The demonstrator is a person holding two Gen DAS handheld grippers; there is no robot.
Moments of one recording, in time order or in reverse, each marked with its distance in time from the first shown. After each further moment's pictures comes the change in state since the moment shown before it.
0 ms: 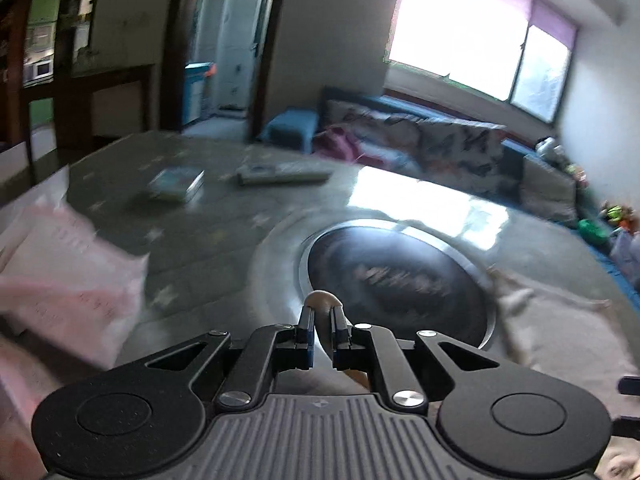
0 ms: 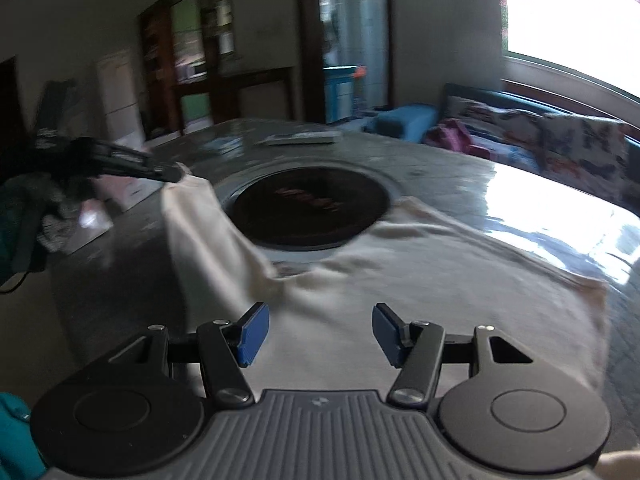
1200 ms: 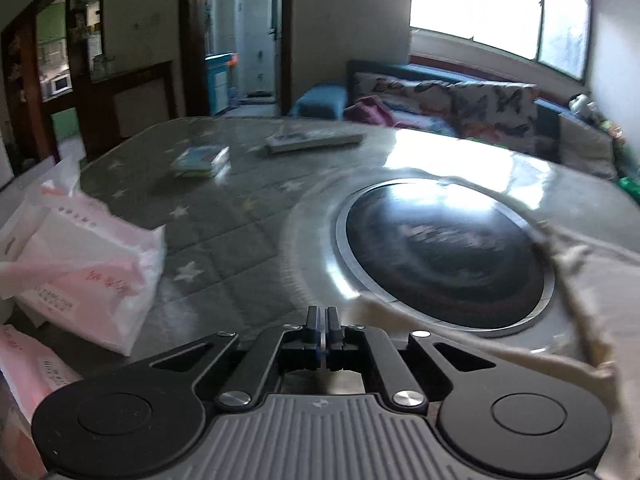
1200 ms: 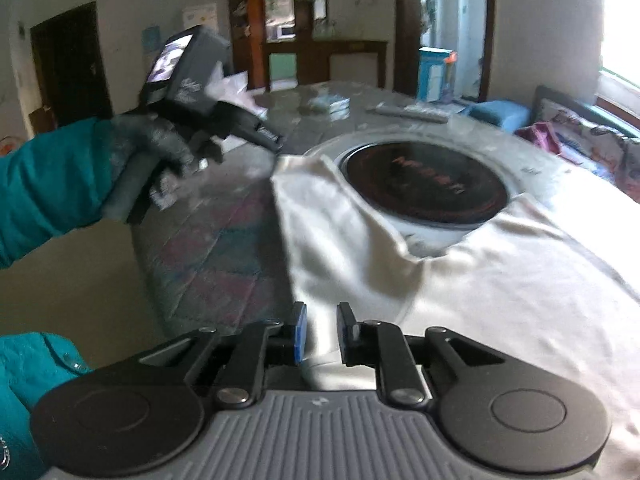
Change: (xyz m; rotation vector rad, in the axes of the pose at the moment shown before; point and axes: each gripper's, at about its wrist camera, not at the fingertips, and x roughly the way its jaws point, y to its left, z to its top) left arm 0.019 -0.018 -0.014 0.088 0.041 0.097; right arm 0.010 0.051 -0.009 -0.136 0.075 0.158
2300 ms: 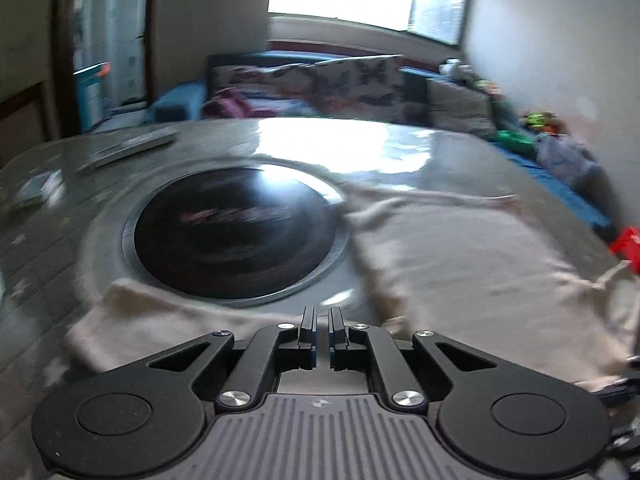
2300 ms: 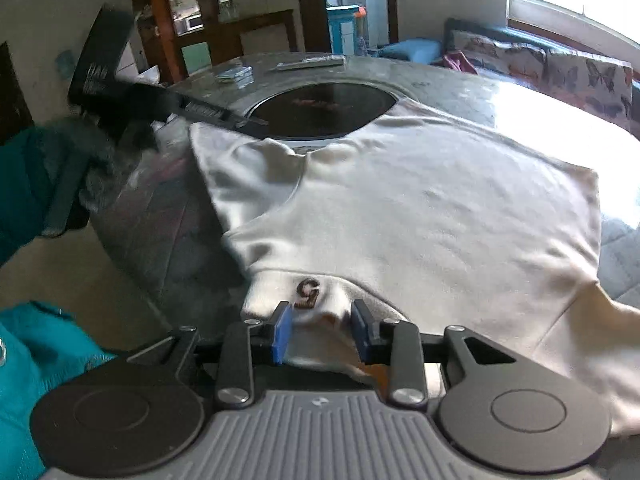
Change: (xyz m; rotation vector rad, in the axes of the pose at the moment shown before) left arm -0.027 -0.109 -0.015 0.198 0.041 -0.351; right arm -0.057 -0.030 -0.066 0.223 0.094 -0.129
